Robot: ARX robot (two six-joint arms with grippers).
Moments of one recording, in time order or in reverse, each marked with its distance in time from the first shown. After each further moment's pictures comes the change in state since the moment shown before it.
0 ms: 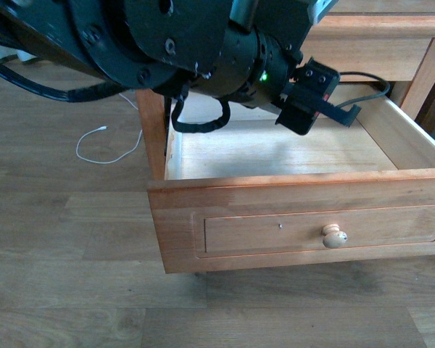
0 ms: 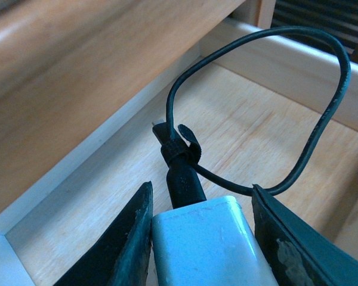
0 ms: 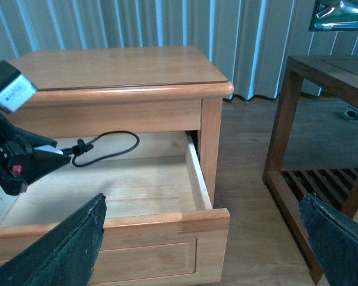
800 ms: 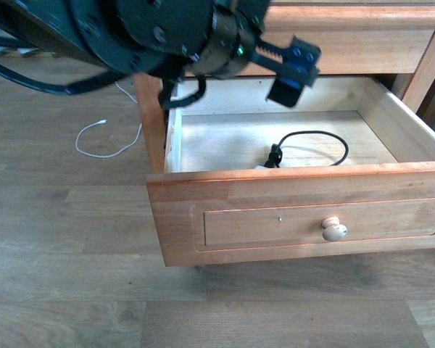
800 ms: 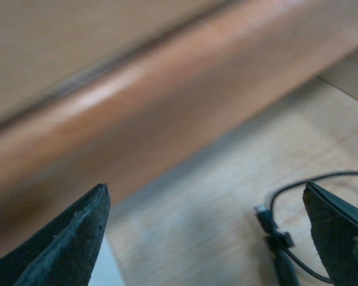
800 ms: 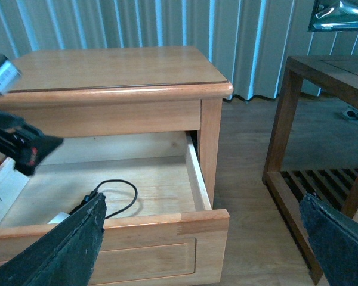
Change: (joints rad) left arm 0.048 0.016 0.021 0.075 -0.244 -0.045; right arm 0.000 0.000 0.000 0.000 0.000 0.000
